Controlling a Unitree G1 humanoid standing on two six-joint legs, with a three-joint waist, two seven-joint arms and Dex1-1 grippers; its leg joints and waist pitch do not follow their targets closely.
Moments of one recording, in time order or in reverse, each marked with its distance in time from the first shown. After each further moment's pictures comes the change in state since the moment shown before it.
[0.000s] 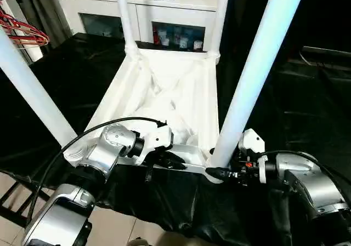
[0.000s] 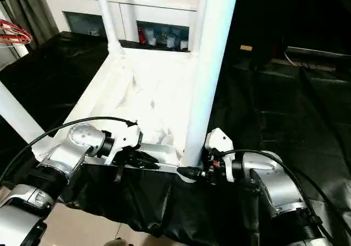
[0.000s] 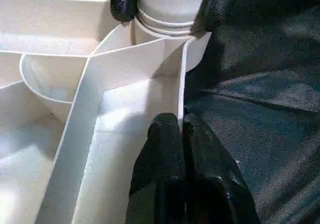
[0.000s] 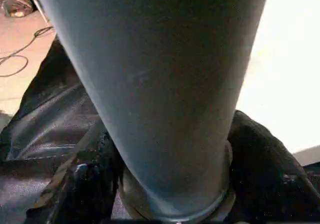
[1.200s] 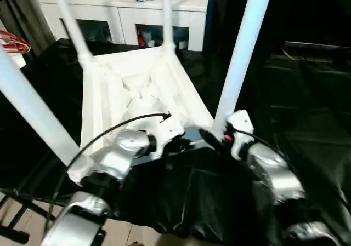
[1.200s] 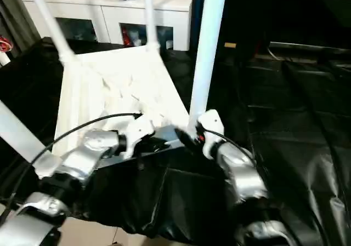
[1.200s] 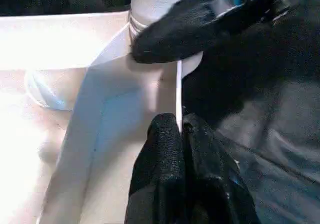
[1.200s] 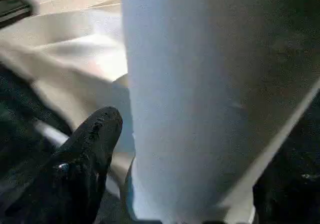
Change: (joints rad) left arm 0.062 -0.097 0.050 -0.102 0.049 0.138 0.320; right arm -0.089 0.234 -0.104 0.240 -0.100 -0.178 -0.437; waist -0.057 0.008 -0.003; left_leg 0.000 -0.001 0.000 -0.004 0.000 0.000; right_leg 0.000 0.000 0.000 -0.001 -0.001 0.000
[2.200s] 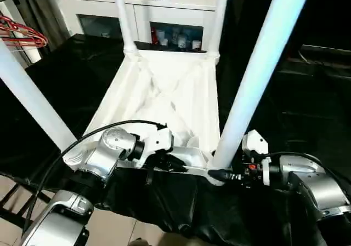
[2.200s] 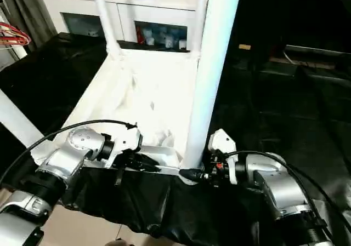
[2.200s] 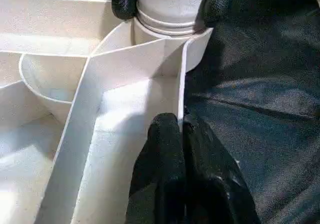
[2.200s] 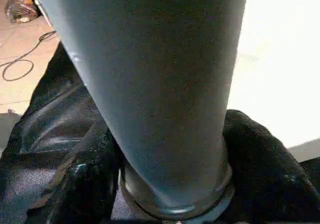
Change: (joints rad) left arm -0.011 0.101 -0.057 0.008 -0.060 -0.090 -0.308; right arm 0.111 -0.255 0.095 -0.268 0.120 0.199 0.456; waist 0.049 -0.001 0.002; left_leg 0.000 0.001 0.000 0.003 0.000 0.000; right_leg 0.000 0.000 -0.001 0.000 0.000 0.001
